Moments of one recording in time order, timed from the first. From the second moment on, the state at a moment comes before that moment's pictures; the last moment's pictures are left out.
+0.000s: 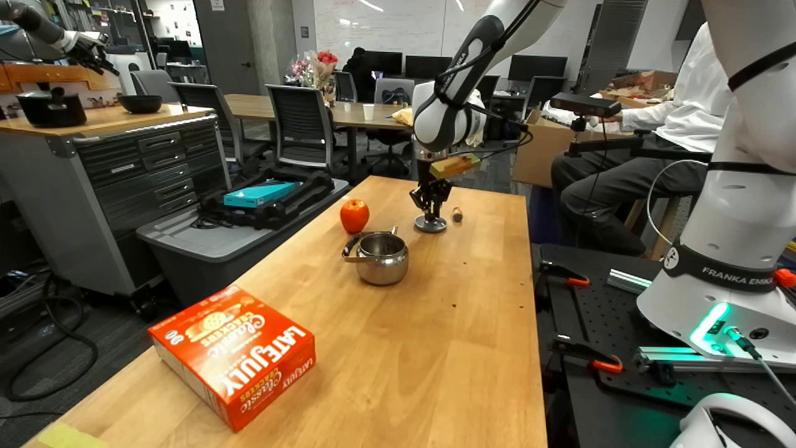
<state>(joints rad) -0.20 0.55 -0.23 -2.07 0.04 2.56 0.20</state>
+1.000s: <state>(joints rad) -0.08 0.32 -0.23 -2.21 -0.06 2.56 0.21</state>
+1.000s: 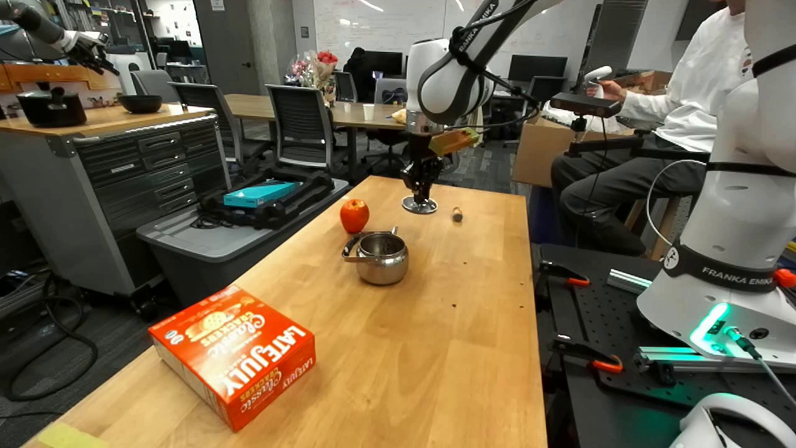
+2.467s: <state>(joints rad) 0.03 0.19 0.00 -2.31 -0.05 2.53 0.20</state>
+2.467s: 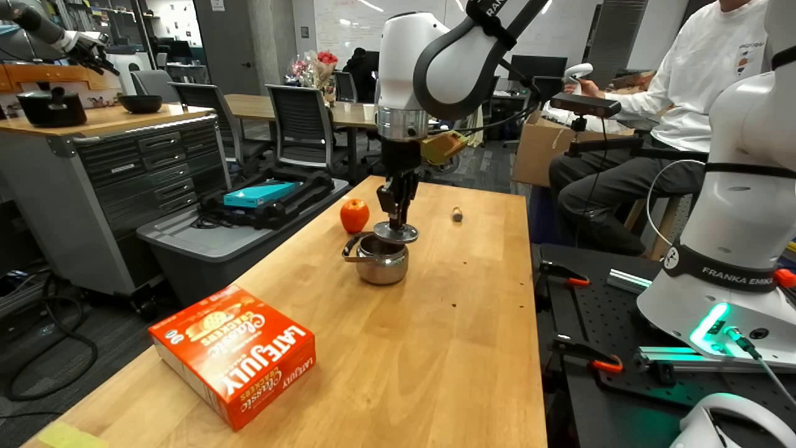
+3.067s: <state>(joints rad) 0.03 0.21 -0.01 -2.30 -0.03 2.59 0.21</state>
